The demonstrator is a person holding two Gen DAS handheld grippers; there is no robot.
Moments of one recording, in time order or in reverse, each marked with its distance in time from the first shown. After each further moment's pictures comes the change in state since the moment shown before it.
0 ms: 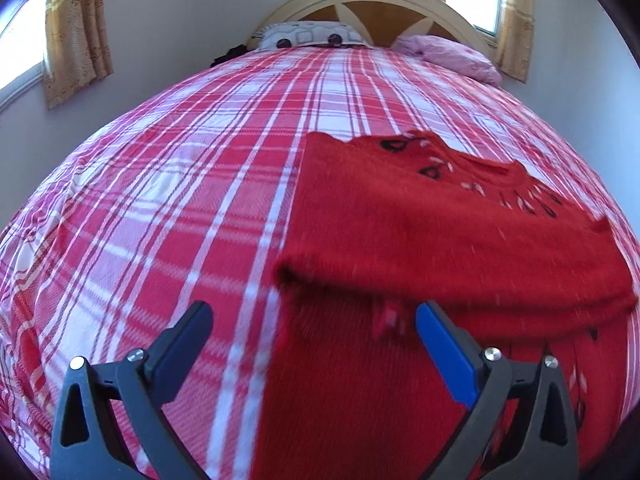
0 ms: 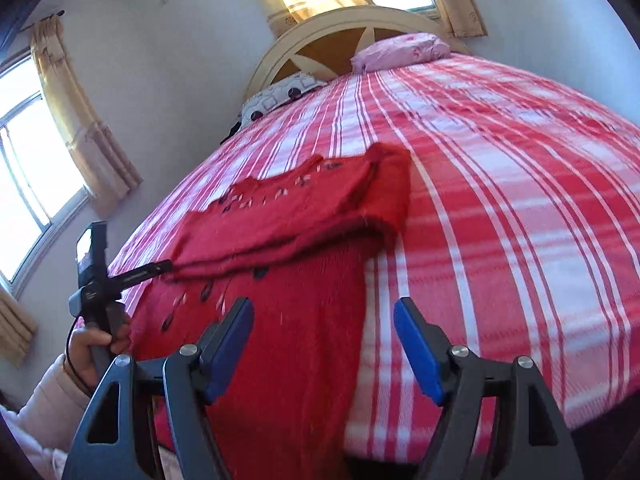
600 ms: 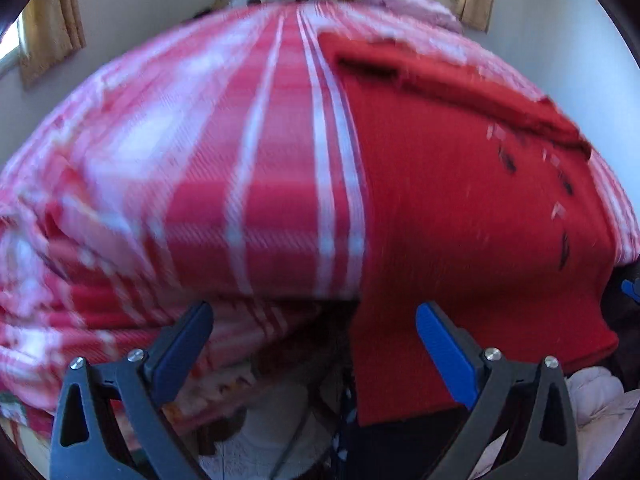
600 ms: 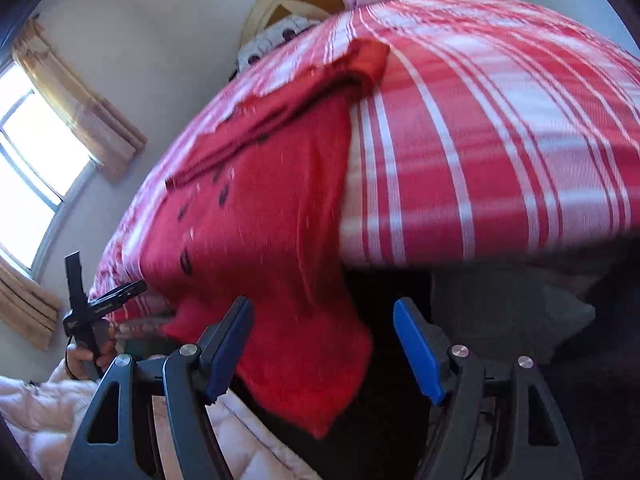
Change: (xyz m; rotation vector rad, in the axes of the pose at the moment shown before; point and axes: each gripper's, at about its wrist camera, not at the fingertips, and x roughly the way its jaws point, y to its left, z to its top) left arm -0.040 0.059 -0.126 0.090 0.187 -0.127; right arm -0.031 -0.010 -0.088 0.076 0.236 0.045
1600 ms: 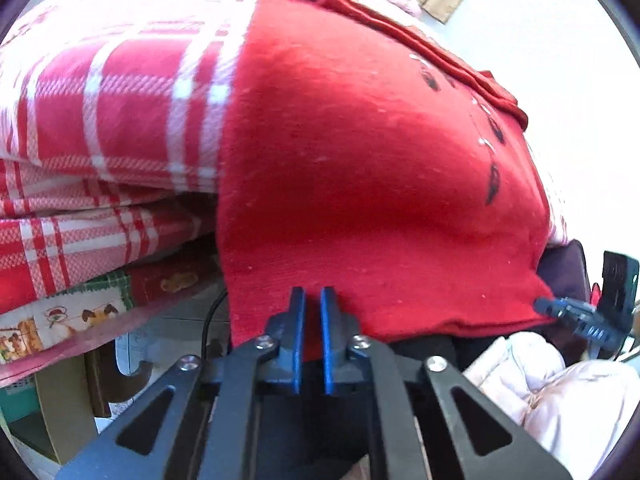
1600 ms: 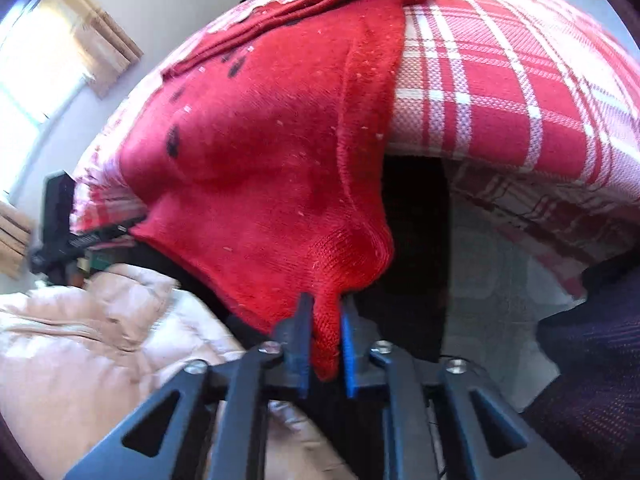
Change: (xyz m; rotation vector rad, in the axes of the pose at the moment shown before) left arm 0.023 -0.059 -0.037 -0.060 0.115 -0.330; right arm 0.034 0.027 -0.038 -0.144 0.228 -0.055
